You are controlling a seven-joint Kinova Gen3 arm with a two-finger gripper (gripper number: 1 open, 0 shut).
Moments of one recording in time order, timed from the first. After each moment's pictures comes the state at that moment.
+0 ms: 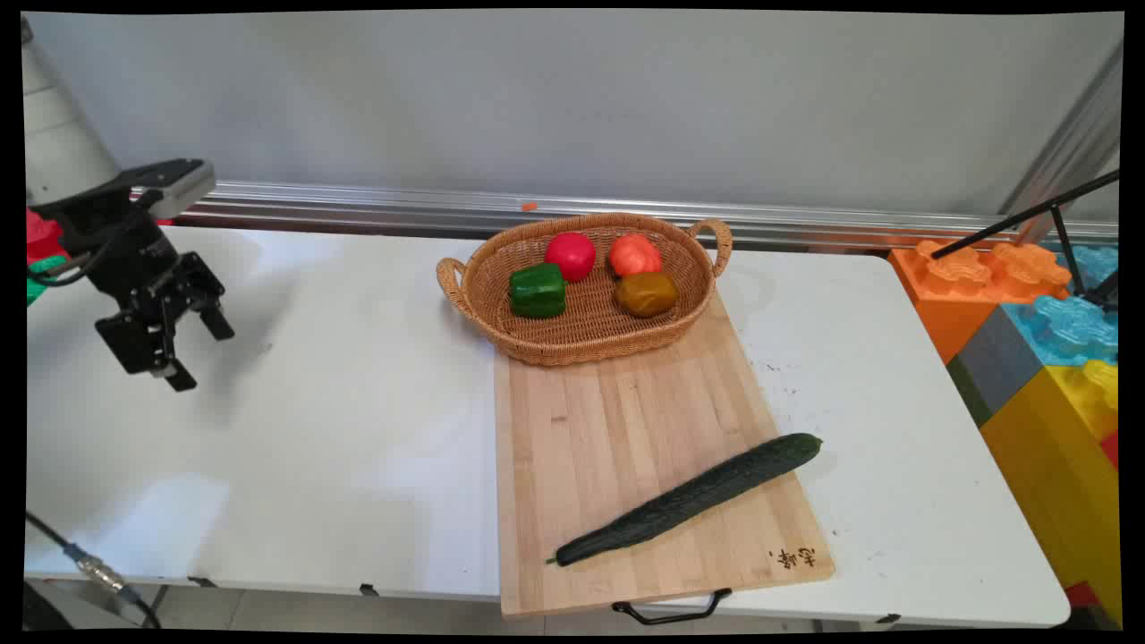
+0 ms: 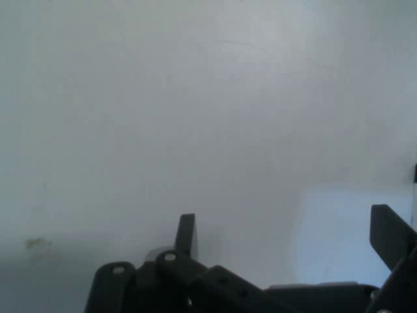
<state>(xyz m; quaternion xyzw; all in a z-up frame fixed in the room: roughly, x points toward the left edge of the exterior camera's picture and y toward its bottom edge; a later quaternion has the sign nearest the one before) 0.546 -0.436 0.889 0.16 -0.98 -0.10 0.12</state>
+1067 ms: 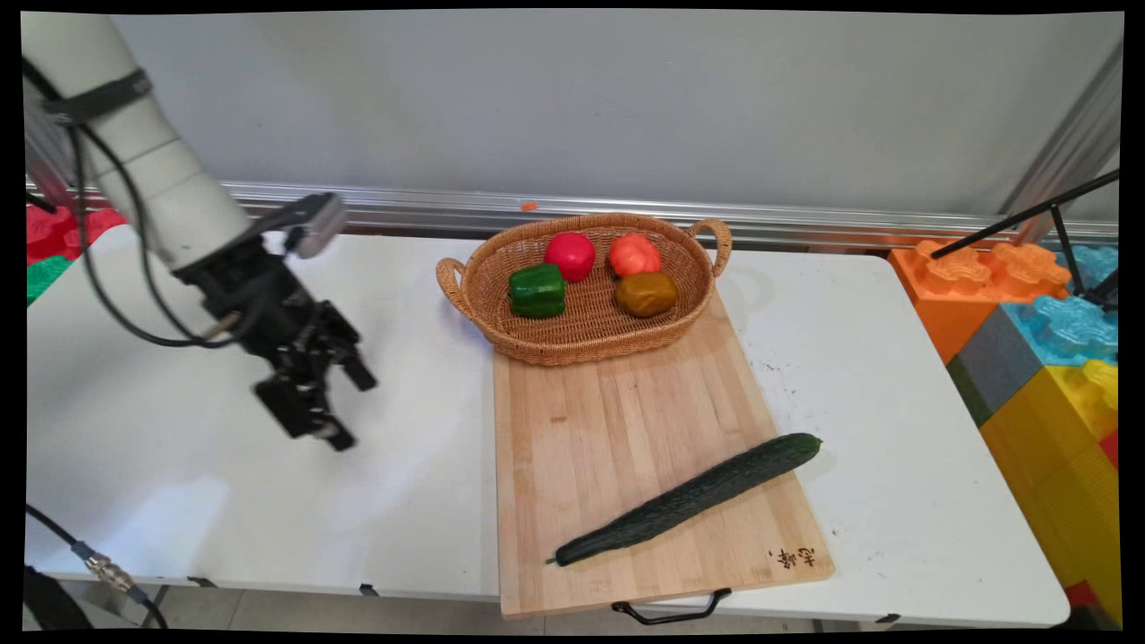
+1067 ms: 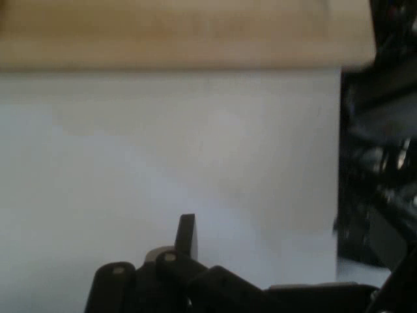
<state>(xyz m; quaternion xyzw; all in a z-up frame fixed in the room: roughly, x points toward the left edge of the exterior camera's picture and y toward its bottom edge) 0.386 -0.407 0.879 0.17 -0.96 -0.10 0.21</state>
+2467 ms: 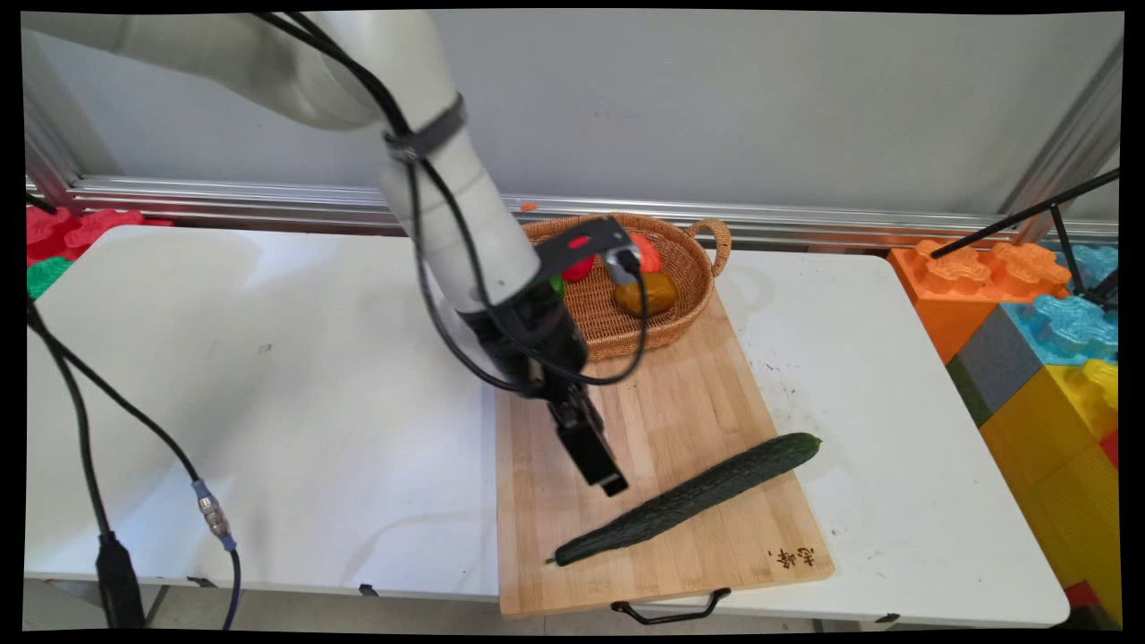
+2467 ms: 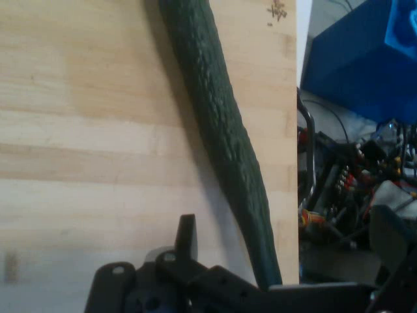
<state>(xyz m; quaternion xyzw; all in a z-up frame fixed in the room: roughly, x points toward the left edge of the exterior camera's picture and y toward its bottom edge) 0.148 -0.426 0.879 0.24 -0.94 -0.12 0.22</state>
